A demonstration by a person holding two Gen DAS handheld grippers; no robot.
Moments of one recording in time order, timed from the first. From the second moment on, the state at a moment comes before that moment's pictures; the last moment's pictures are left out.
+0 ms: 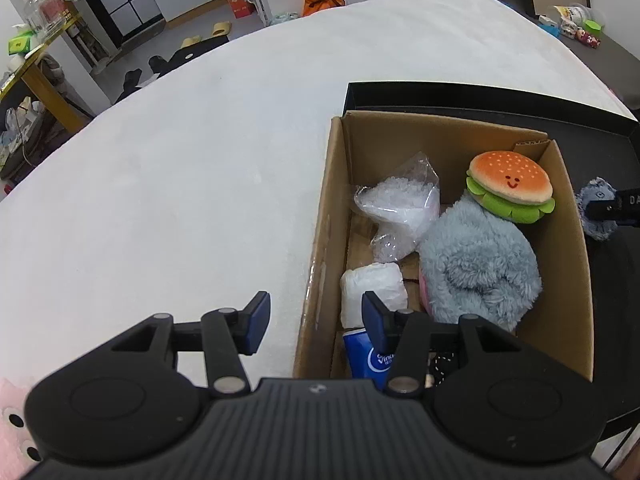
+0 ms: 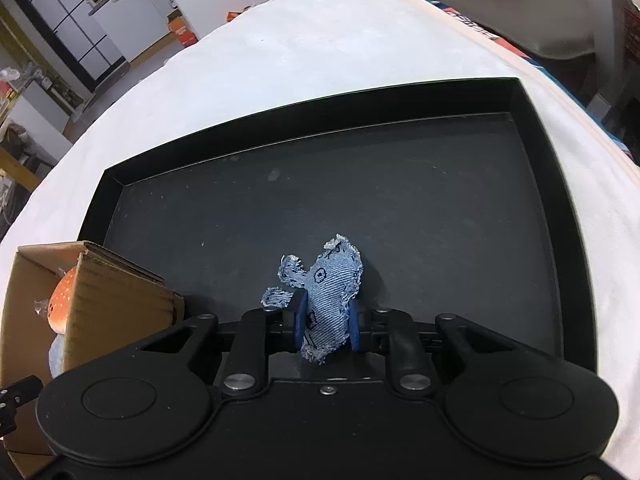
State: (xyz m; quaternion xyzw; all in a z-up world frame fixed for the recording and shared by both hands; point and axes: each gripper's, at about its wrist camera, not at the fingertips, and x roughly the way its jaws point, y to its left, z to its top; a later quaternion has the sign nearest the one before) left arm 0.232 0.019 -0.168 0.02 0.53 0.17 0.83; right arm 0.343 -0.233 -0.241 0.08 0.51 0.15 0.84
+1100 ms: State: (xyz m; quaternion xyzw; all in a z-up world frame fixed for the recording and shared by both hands) left arm 0.206 0.028 -0.152 -0.01 0.53 0.11 0.84; right arm 0.264 -0.241 -0.156 0.15 0.42 0.19 0.88
